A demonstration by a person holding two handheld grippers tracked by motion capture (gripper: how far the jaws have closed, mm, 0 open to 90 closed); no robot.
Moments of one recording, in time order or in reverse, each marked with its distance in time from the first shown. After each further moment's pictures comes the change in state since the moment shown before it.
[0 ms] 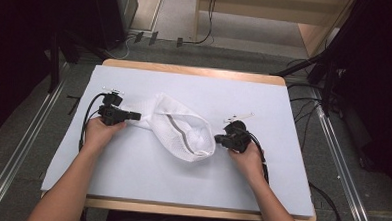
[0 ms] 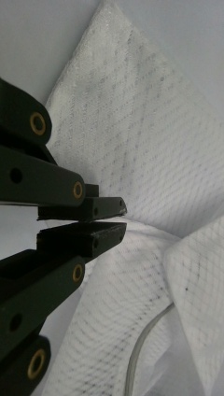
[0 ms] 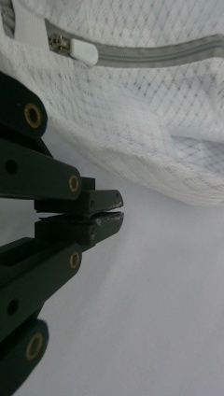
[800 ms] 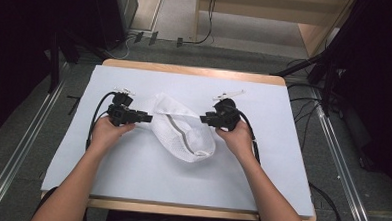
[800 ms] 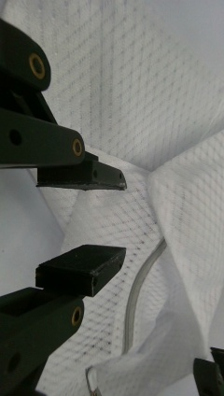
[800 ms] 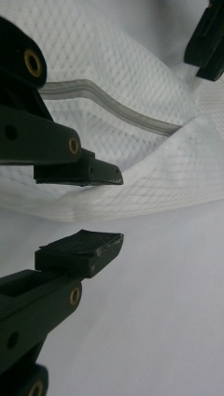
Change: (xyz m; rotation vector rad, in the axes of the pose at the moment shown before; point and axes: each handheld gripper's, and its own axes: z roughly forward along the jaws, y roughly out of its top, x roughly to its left) left arm -0.039 0.009 0.013 0.021 0.004 0.110; right arm 0.006 0.070 0.009 -0.098 0.064 -0.056
